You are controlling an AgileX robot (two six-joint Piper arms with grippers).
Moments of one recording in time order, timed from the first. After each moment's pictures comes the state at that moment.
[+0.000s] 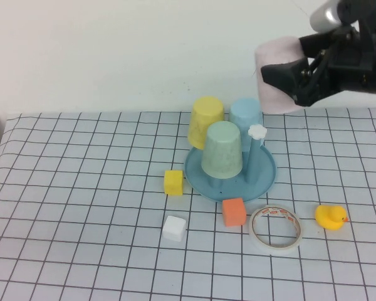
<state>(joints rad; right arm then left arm) 0.27 1.58 -1.23 1.34 0.44 -1.60 -0.35 0.39 -0.53 0.44 0.72 -0.31</state>
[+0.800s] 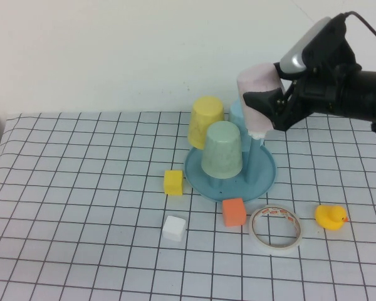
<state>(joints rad) 0.27 1.76 -1.22 1.72 0.47 -2.11 -0.35 0.20 -0.31 0.54 0.49 -0.43</state>
